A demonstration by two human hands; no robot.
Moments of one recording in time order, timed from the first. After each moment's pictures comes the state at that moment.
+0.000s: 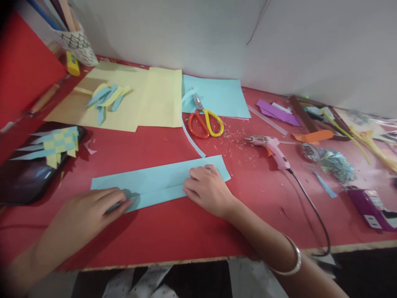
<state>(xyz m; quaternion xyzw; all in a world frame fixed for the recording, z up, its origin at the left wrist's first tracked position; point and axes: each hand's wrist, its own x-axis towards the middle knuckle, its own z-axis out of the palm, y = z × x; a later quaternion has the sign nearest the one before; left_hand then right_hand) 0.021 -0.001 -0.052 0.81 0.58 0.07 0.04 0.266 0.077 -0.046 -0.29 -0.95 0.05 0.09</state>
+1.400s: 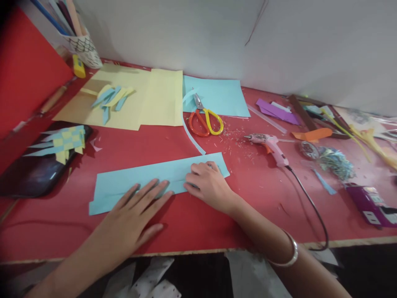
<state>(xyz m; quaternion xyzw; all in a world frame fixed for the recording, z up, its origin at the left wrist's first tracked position) 0.066 -0.018 -0.057 0.87 0.49 0.12 -0.05 0.267 0.077 -0.051 -0.30 -0.95 0.05 0.11</state>
